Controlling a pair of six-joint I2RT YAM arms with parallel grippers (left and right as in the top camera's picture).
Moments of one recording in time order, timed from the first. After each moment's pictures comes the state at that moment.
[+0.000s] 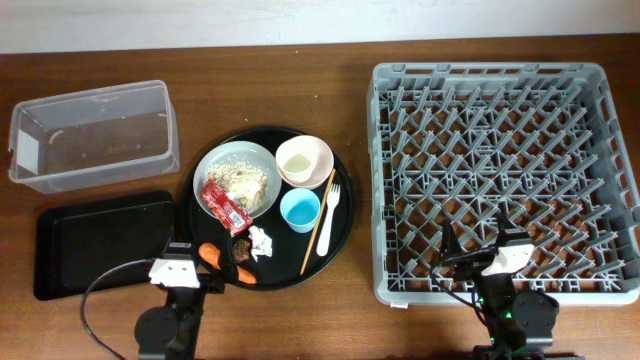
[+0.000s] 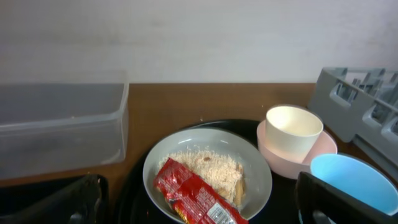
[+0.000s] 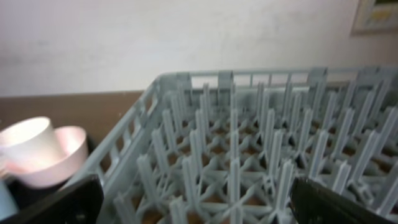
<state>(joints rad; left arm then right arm) -0.06 0.01 0.03 -0.13 0.03 -0.04 -0.05 0.01 0.03 -0.11 -0.16 0.09</state>
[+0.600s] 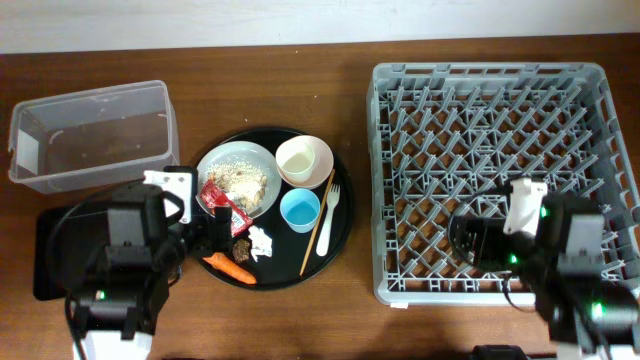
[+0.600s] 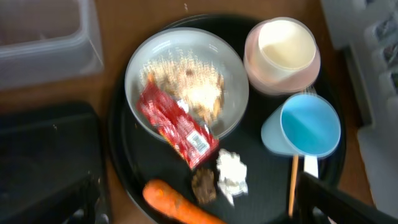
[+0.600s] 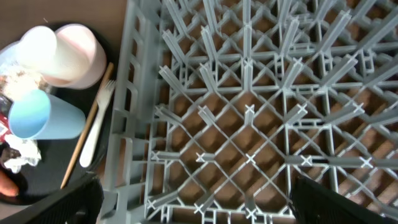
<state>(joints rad) -0.06 0.92 0.92 -0.83 0.10 -0.05 -0.05 0.83 0.96 -1.02 -0.20 0.11</state>
